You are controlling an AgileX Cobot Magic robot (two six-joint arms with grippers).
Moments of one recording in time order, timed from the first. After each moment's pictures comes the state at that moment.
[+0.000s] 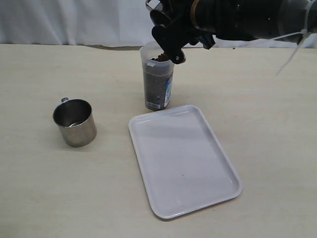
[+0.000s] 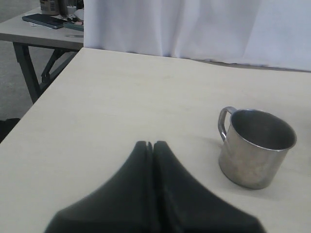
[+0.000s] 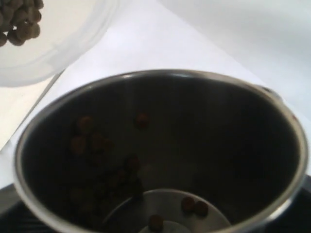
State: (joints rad) left arm 0.06 0.00 0.00 -0.01 0.36 -0.04; right arm 0.62 1.92 -1.43 -1.47 0.15 -0.61
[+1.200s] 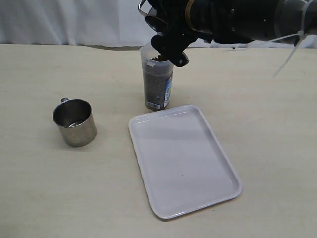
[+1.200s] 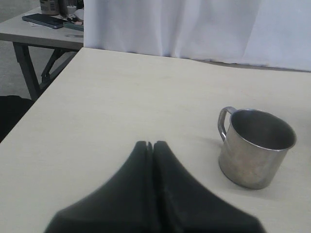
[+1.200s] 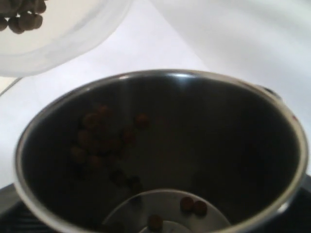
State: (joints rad) left arm 0.06 0.00 0.00 -0.01 0.36 -0.04; right arm 0.64 1.92 -1.43 -1.61 0.15 -0.68
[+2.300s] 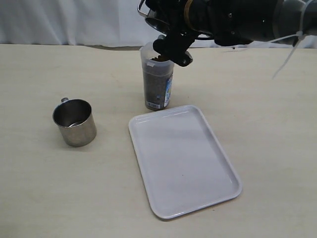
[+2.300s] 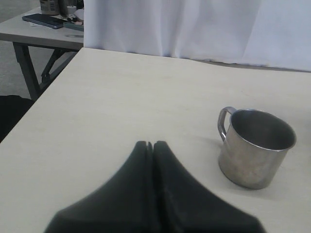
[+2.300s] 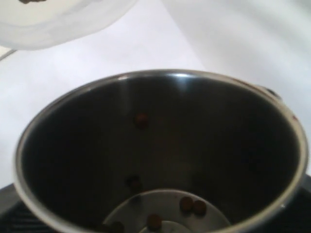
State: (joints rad) left arm 0.06 0.00 0.00 -0.01 0.36 -0.04; right arm 0.65 1.92 -1.43 -1.74 0.16 -0.68
